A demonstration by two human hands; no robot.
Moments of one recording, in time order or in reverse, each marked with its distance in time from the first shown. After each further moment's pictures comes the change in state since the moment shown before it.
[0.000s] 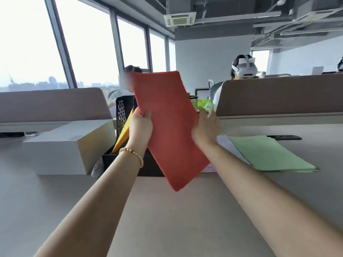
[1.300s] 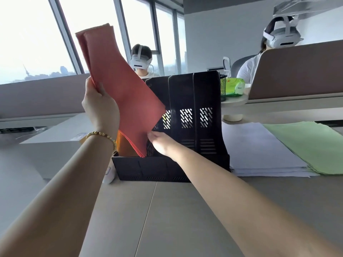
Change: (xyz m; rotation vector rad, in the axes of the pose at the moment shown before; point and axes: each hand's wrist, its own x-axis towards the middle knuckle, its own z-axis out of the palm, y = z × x) left_hand 0.116 -0.046 -0.071 0.314 0.488 0.212; right_hand 0.001 -0.075 0.179 0.547 -0.913 0.045
